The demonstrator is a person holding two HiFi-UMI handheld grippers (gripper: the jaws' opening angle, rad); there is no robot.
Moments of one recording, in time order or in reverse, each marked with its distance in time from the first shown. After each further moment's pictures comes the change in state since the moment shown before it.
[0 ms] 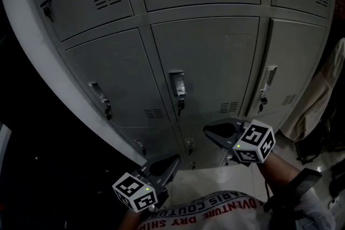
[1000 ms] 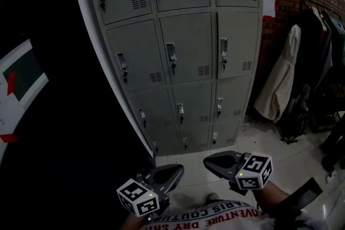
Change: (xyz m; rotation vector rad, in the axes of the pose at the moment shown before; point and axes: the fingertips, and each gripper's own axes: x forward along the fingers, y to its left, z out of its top) left arm -0.252 -0.272 -0.105 0.023 0.018 -0.153; right arm -0.156 0.412 -0.076 0.170 -0.072 -0.033
